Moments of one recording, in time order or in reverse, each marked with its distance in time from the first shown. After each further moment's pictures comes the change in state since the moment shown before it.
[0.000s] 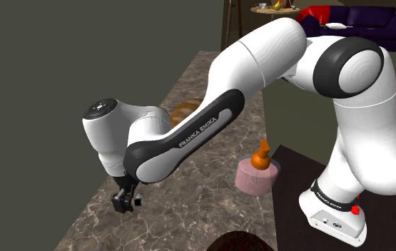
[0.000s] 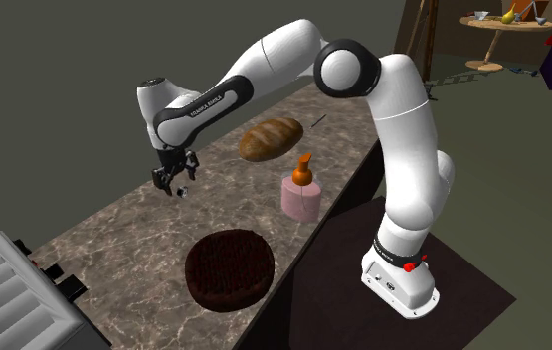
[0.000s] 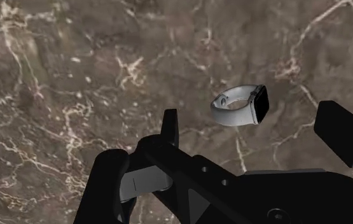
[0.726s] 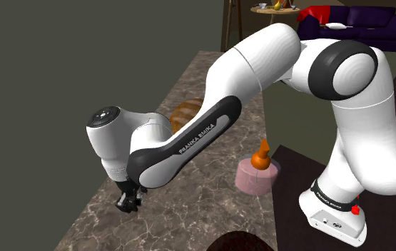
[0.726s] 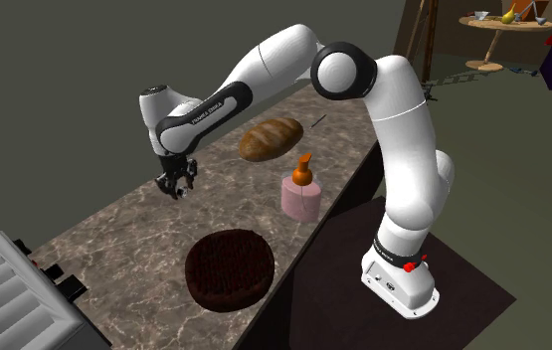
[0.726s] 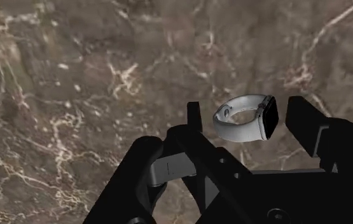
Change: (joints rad) arm 0.005 0.024 -0.008 -0.015 -0.013 0.037 0.008
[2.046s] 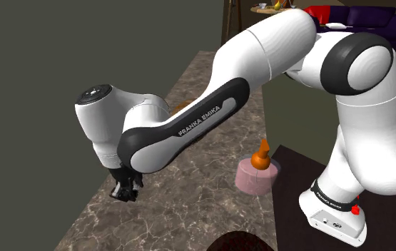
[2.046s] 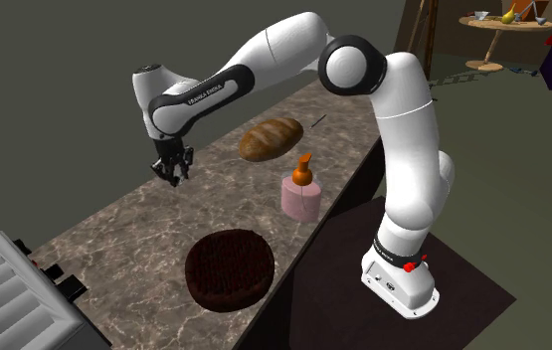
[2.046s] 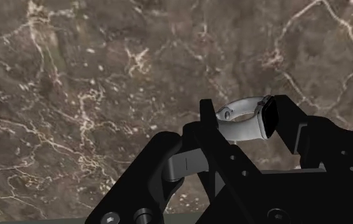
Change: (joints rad) arm -0.009 -0.058 0.019 0.050 0.031 -0.103 -0.020
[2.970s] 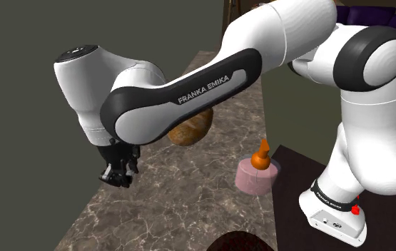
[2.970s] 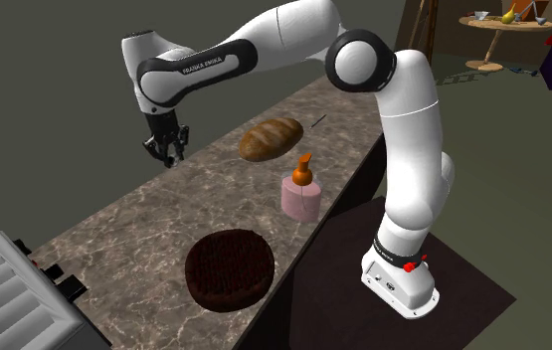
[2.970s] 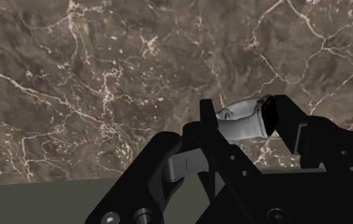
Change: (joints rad) arm -0.002 -0.053 0.017 0.115 0.032 -0.162 -0.022
